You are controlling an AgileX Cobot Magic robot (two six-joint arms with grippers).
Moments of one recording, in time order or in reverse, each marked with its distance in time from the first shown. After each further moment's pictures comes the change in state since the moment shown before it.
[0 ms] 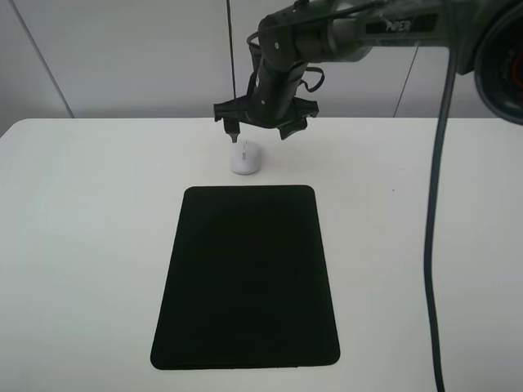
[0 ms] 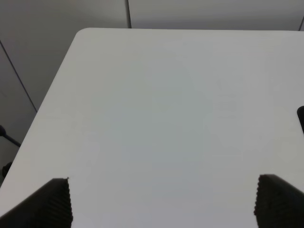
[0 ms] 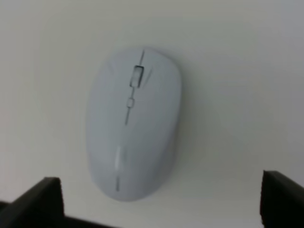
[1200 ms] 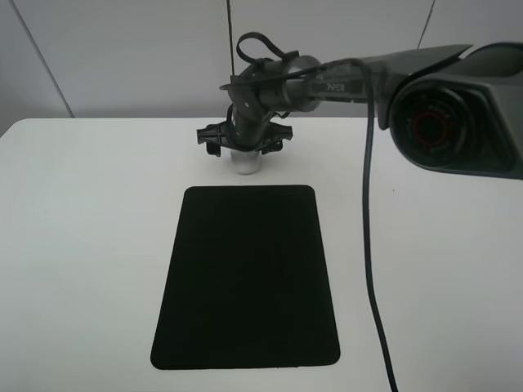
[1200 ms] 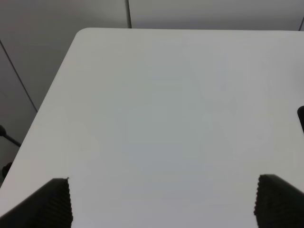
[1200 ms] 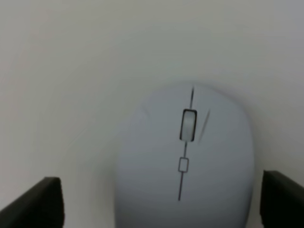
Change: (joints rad) left arm 0.000 0.000 0.000 0.000 0.000 0.000; right arm 0.051 0.188 -0.103 -0.211 -0.133 0.245
